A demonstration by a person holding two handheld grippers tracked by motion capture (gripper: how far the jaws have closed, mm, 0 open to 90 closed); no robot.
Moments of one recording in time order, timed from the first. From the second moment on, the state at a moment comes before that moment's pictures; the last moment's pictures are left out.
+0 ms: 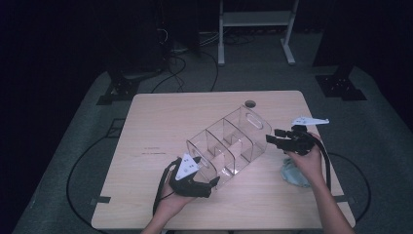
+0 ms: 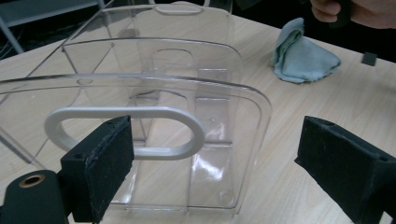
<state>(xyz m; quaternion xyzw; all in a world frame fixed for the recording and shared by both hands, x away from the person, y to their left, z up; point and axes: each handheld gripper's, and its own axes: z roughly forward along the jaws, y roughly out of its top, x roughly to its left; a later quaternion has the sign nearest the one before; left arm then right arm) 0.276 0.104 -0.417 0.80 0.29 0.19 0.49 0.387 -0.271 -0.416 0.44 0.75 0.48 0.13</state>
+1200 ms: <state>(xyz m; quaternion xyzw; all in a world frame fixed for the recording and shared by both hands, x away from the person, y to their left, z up) 0.290 0.134 -0.420 0.79 0.32 0.23 0.47 0.366 -0.237 -0.407 0.47 0.75 0.43 0.18</state>
